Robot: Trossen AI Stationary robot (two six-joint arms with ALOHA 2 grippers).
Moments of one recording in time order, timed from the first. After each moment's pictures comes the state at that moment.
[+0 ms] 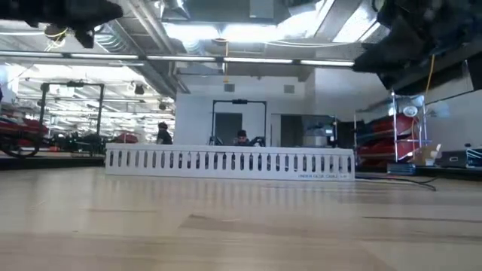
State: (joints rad) left arm -0.06 0.13 0.25 -0.04 -0.29 -0.01; right arm 0.16 0.76 0.37 0.02 0.10 0.28
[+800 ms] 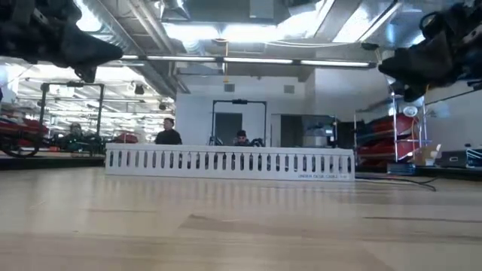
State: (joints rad) left arm -0.05 0.00 0.12 -0.13 -0.19 -0.09; right arm 0.16 0.15 0.01 0.12 0.23 0.15
